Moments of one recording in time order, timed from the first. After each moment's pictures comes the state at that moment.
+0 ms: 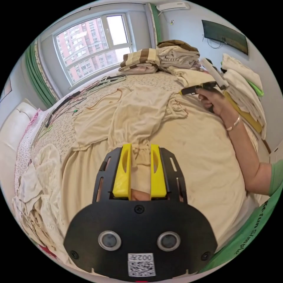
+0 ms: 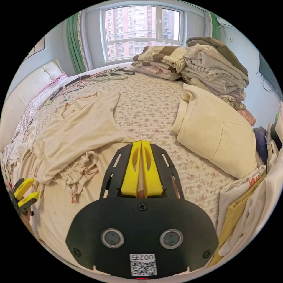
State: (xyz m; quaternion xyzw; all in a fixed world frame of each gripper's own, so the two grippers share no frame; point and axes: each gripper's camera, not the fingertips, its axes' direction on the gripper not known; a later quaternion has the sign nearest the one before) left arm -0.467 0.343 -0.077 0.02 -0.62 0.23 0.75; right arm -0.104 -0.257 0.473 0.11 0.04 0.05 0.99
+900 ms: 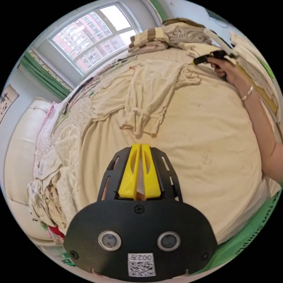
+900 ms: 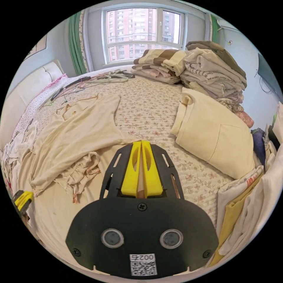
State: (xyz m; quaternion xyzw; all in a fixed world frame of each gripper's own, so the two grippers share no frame) left arm -0.458 0.377 -0.114 0.01 -0.71 0.16 0.69; right arm -0.127 -0.260 0.438 0.15 0.04 0.04 0.99
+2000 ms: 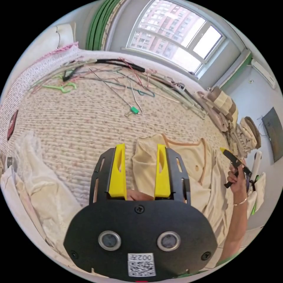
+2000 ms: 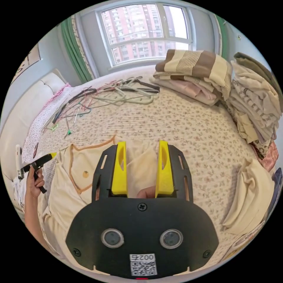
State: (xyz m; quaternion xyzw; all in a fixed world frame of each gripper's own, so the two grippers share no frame) left arm -0.596 0.046 -0.384 0.17 -0.55 -0.07 0.81; right arm -0.189 -0.505 0.496 0.07 -0.02 0.07 0.99
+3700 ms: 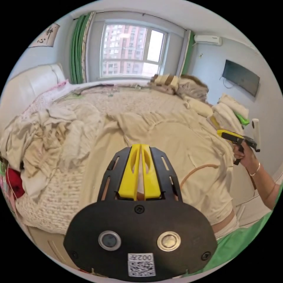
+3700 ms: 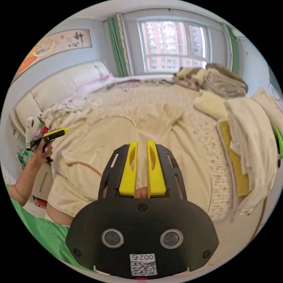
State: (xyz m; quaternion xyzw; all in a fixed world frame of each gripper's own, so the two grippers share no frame) left arm -0.412 0.506 -0.260 0.15 -0.57 0.10 0.80; right arm -0.203 0.008 0.289 0.10 -0.06 -0.04 0.99
